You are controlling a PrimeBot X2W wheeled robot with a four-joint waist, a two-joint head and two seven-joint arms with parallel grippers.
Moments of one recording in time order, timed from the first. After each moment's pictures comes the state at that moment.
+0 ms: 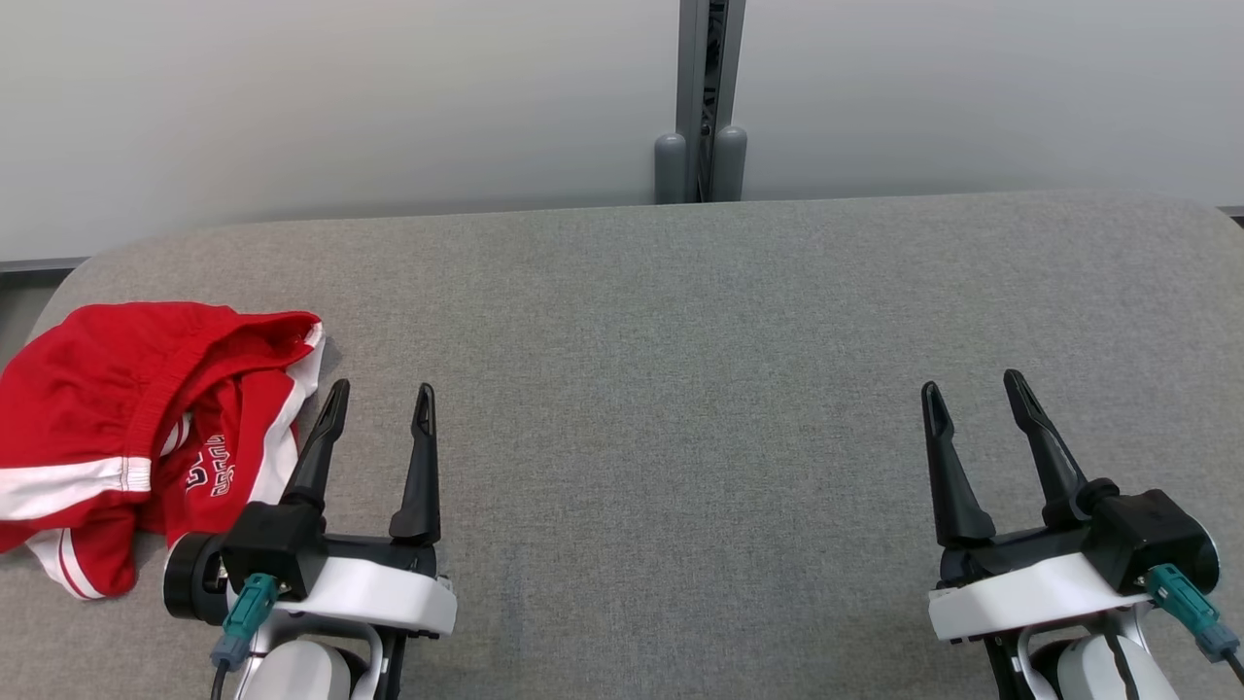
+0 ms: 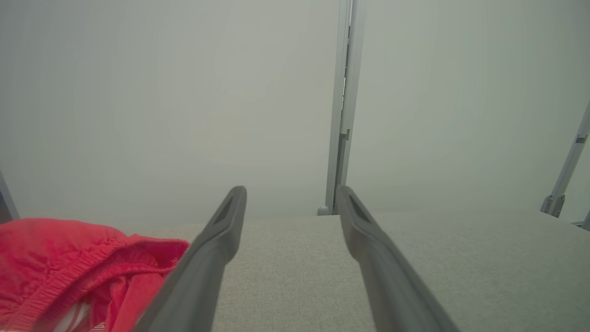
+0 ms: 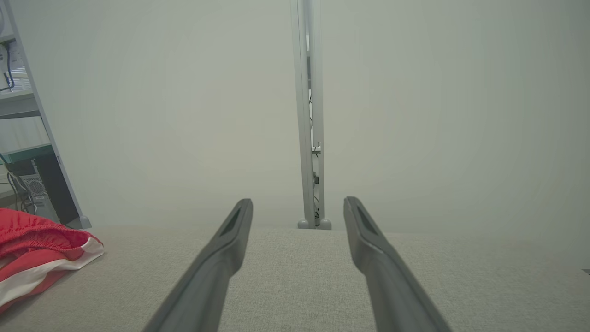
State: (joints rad) left arm -0.12 0.05 -0.14 0.14 -0.18 0.02 -0.26; right arm -0.11 -0.05 0.13 0.09 0.17 0.13 -0.26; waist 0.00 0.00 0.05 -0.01
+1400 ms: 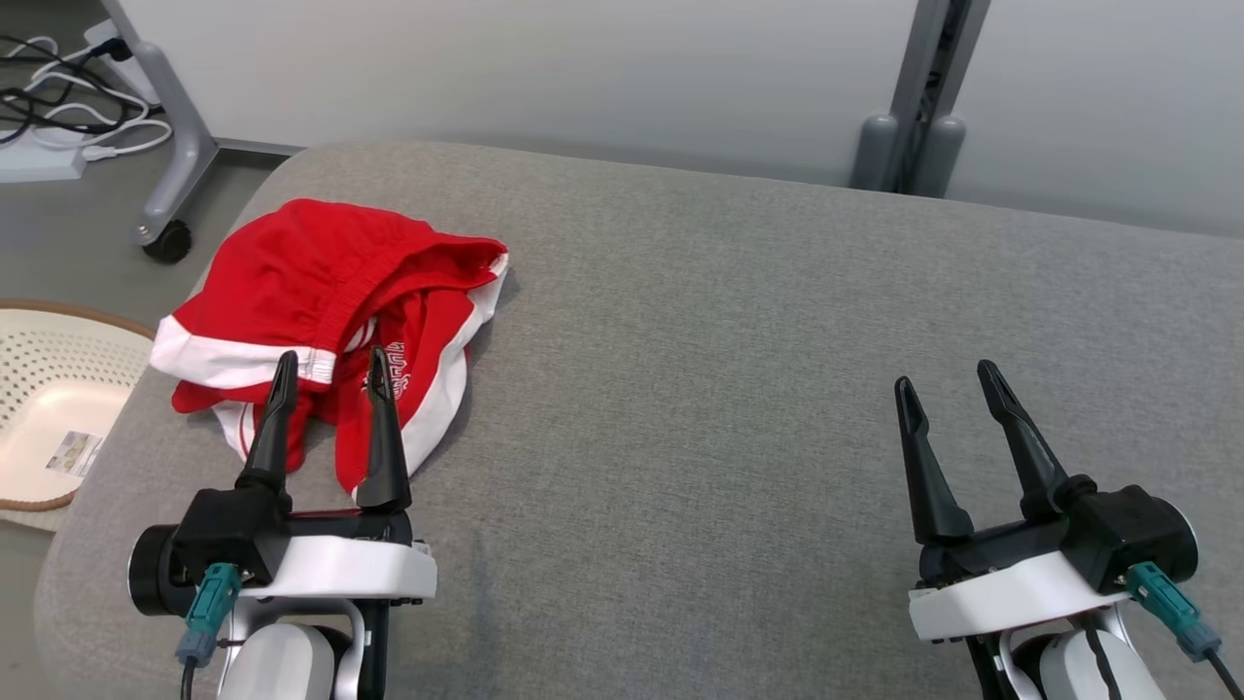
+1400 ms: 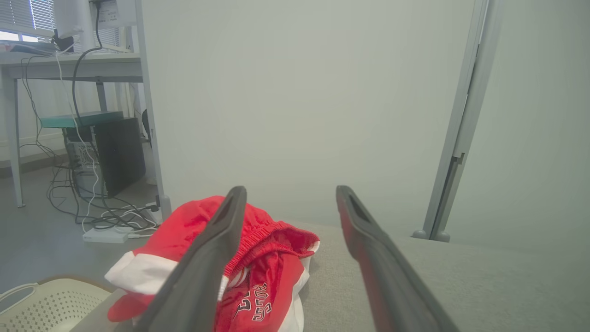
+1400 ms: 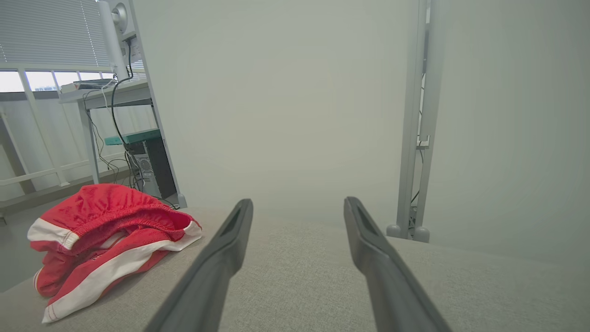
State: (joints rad) left arm -0.14 0.05 -0.12 0.08 -0.22 0.12 -0.26; right arm -0.12 -0.05 0.17 0.07 0.16 0.13 -0.26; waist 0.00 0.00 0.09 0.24
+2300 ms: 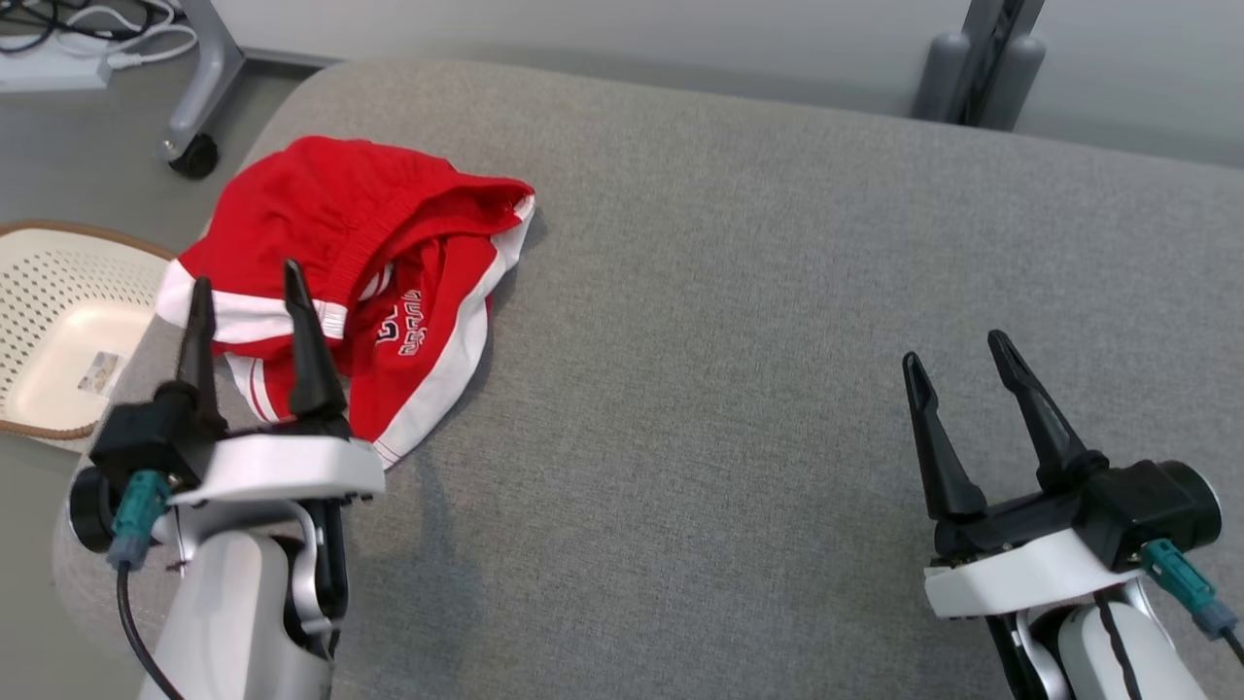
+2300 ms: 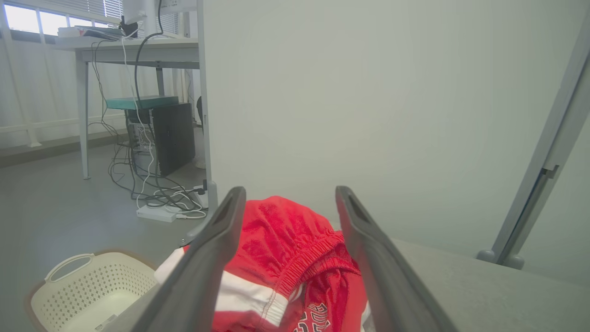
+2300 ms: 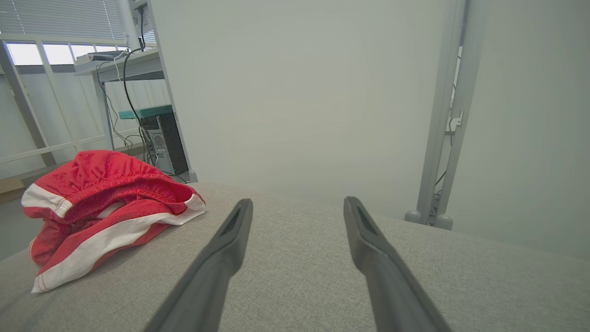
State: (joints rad) left arm -0.29 0.05 -0.05 0.17 -0.28 0.18 -0.26; right arm -0.16 -0.11 0.19 0.06 0.15 0.13 -0.26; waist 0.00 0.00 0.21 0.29
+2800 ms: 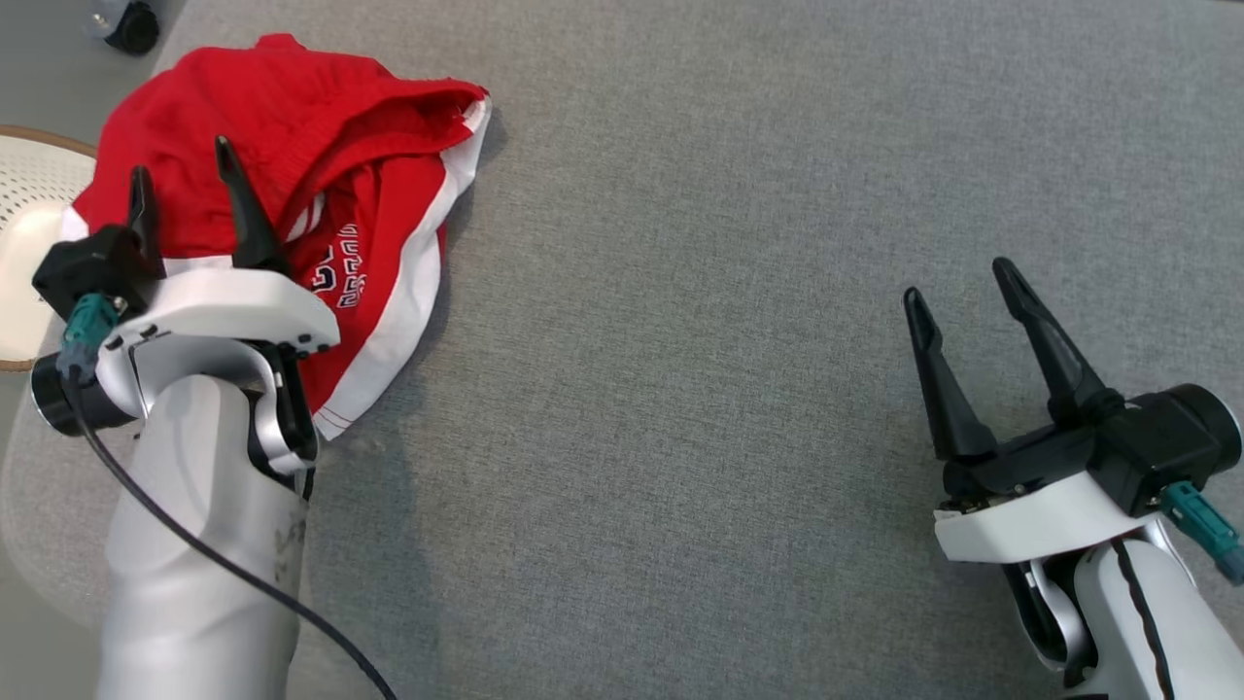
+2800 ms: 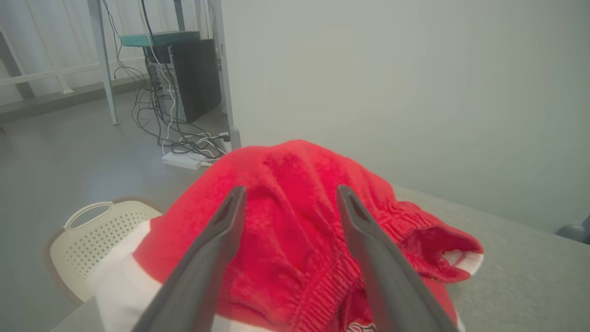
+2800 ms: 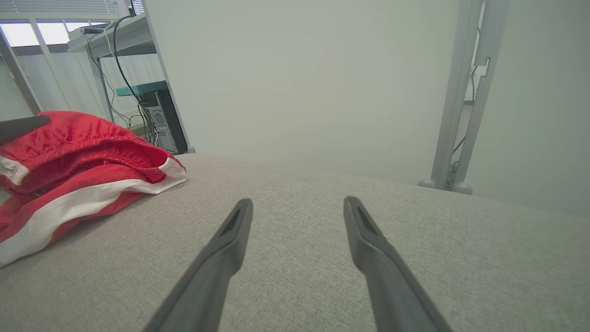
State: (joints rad) left arm -0.65 0.05 0.04 0.57 -0.32 0.21 -0.26; right arm -0.28 -0.18 0.24 0.06 0.17 0.13 -0.26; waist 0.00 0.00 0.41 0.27
